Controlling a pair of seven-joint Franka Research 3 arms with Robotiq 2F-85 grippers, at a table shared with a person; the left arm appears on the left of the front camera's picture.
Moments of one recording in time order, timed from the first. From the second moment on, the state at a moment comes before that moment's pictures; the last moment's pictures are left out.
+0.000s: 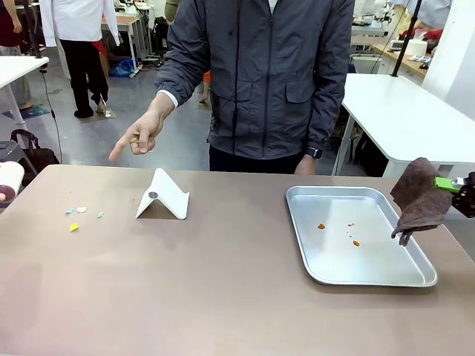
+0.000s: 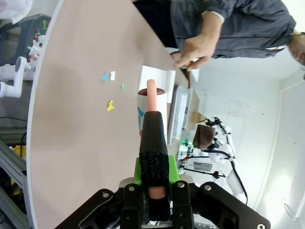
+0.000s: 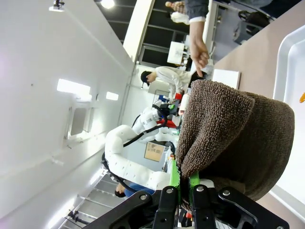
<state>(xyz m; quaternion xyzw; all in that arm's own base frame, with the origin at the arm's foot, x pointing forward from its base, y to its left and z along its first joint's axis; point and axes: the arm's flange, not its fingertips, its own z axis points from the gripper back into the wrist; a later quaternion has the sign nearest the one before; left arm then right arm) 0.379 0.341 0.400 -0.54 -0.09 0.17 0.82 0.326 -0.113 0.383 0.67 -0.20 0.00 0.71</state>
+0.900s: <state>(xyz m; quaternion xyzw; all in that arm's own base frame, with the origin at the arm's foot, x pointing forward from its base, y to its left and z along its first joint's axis) 0.416 0.292 0.330 -0.45 -0.06 0.20 0.87 0.326 -0.113 0.384 0.67 -0.20 0.00 0.71</state>
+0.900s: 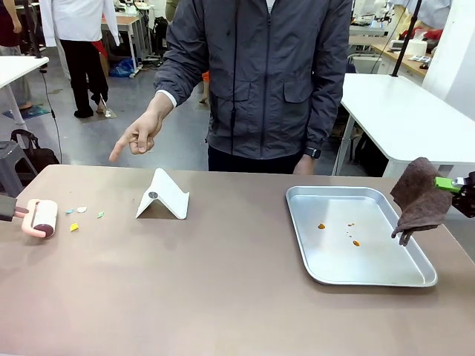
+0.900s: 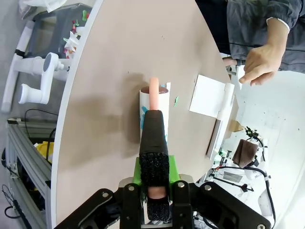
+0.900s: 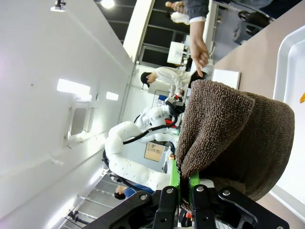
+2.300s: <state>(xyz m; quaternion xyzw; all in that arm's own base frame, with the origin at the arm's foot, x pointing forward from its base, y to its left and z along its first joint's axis) 0.437 0.222 0.329 -0.43 -0.06 0.15 0.89 0.326 -0.113 0.384 0.67 -0.20 0.00 0.71</state>
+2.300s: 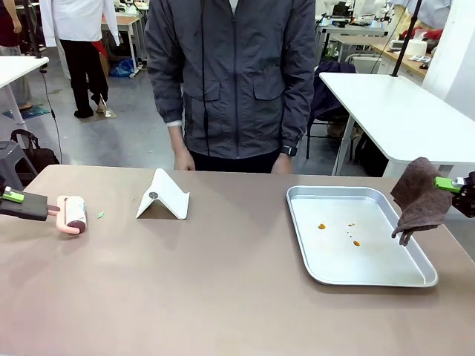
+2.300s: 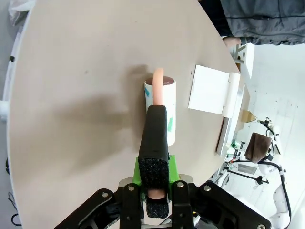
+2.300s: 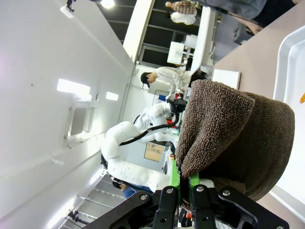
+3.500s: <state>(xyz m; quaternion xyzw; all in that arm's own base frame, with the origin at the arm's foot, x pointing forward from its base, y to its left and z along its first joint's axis) 0.424 0.198 0.373 -0.57 0.01 0.08 0.82 0.326 -0.113 0.384 0.67 -0.20 0.00 0.71</state>
